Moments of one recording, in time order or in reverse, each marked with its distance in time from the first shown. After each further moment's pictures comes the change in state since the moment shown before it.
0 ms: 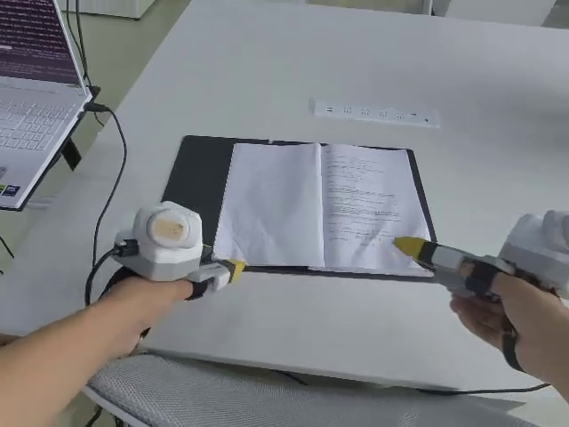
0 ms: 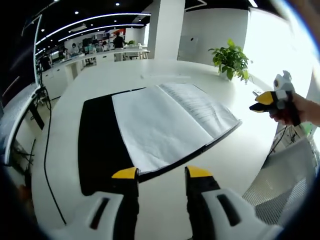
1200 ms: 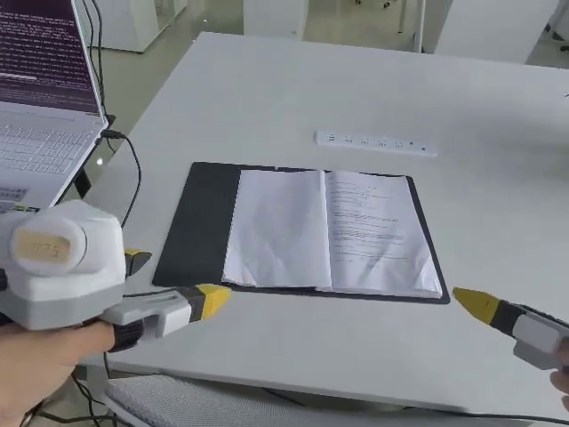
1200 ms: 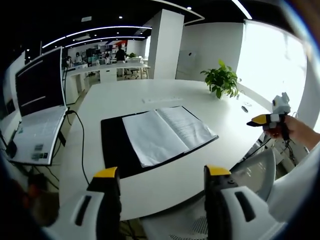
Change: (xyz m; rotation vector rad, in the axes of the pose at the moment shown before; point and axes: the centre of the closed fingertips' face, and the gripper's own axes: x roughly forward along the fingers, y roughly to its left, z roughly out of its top) left arm -0.136 -0.021 0.032 0.004 -0.092 -0.010; right arm -0.090 0.027 -0.010 -0.183 -0.105 -0.135
